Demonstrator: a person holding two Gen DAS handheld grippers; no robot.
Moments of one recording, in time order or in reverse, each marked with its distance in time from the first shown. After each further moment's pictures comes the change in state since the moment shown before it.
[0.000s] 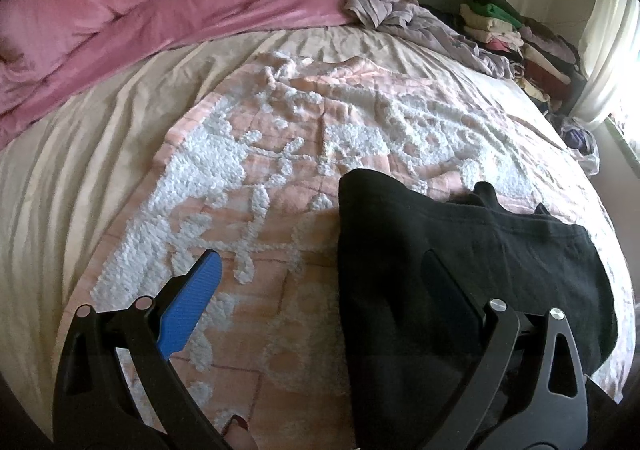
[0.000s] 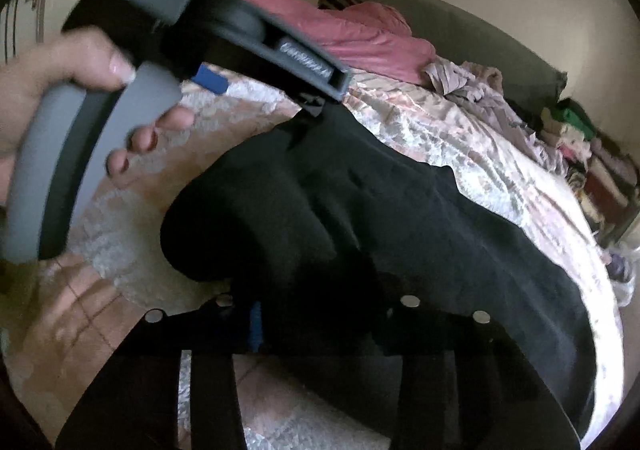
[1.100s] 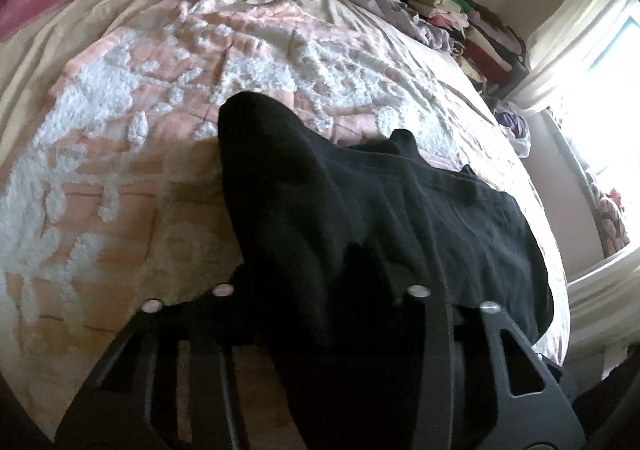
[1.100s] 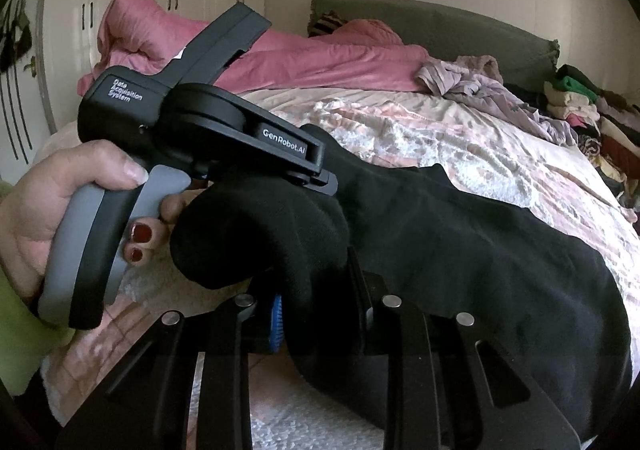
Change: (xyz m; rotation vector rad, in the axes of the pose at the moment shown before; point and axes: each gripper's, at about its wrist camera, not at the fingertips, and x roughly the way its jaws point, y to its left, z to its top) left arm 0.023 -0.027 -0.022 -0.029 0.144 -0.307; right arm -0.025 -0.020 -0.005 0.145 -0.095 0.084
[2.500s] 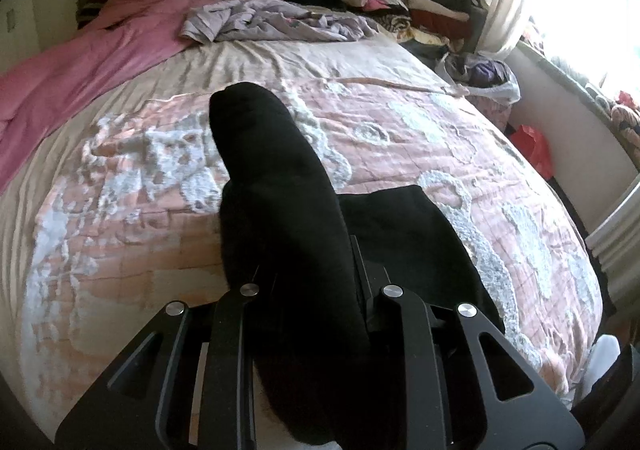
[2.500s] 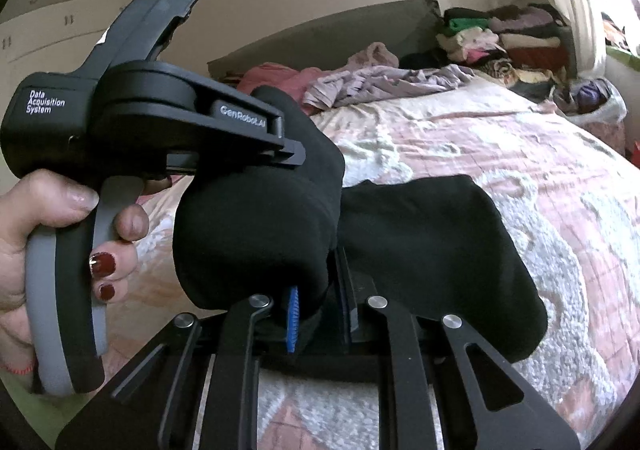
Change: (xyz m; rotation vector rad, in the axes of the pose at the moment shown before) left arm 0.010 -0.242 -0.006 0.332 -0.065 0.161; right arm -0.119 -0.133 -0.057 0.461 -0.153 -0.103
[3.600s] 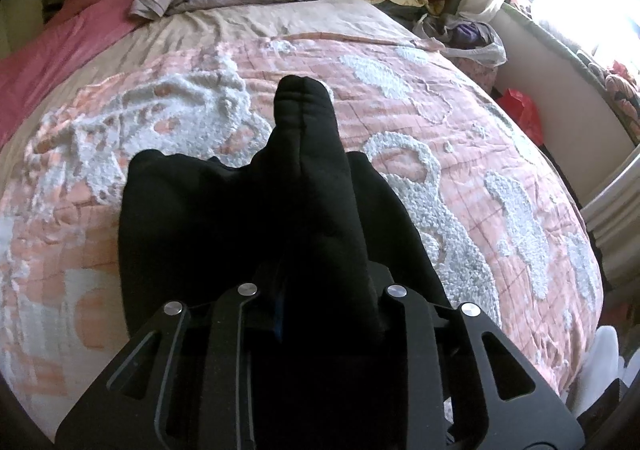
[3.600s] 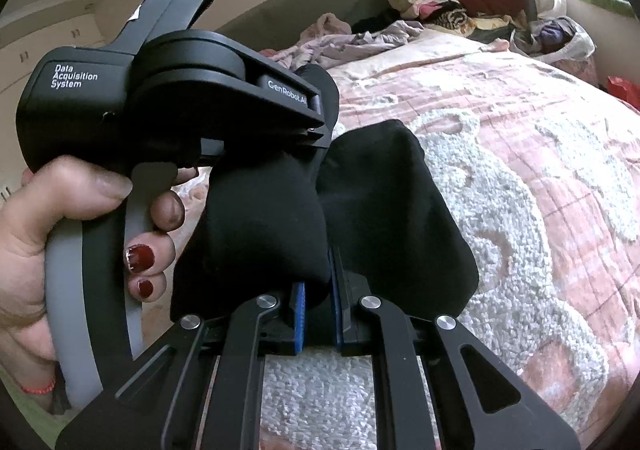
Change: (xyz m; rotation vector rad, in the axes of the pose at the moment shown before) left arm 0.069 -0.070 -0.003 0.037 0.117 -0.057; right arm -0.008 -0.056 -0.019 0.171 0.098 -0.055
